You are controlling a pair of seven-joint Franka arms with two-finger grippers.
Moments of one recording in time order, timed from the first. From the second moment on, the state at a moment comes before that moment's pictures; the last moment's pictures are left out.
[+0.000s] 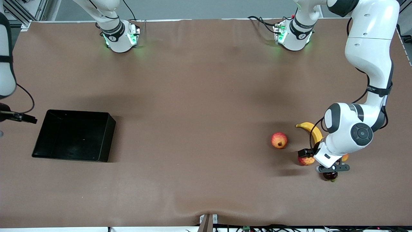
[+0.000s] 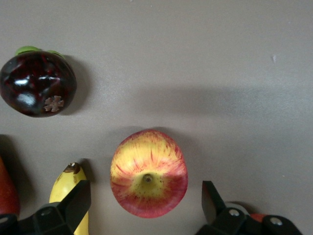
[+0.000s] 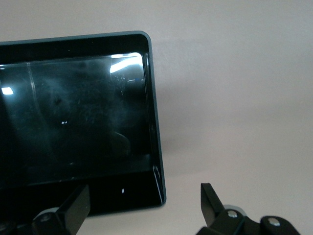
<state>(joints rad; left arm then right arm) 0.01 0.69 -0.09 -1.59 0.04 2.32 -0.14 -0.36 0.36 -0.03 -1.75 -0.11 2.05 -0.19</state>
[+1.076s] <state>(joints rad) 0.00 0.73 -0.10 -1.57 0.08 2.37 -0.15 -0.44 0.63 -0.01 -1.73 0.06 2.28 -0.49</state>
